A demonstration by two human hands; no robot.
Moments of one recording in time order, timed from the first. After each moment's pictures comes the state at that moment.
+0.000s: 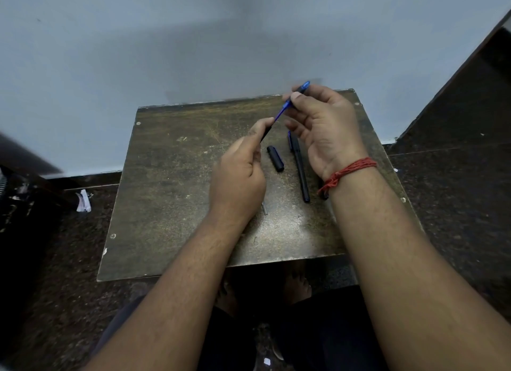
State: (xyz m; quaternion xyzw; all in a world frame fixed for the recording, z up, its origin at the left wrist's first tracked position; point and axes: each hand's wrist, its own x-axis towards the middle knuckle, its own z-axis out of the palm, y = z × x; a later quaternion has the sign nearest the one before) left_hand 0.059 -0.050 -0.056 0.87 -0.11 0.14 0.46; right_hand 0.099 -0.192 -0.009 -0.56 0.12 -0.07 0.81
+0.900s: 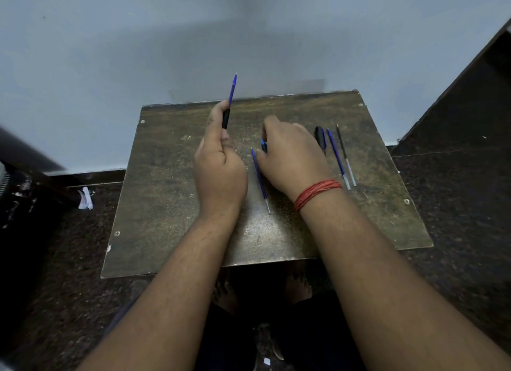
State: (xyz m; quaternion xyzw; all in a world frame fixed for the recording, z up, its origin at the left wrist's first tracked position) left_hand 0.072 -0.035 -0.059 0.82 0.02 0.22 0.53; right_hand 0.082 -0.150 -0.028 -0.97 -0.06 -0.11 0.19
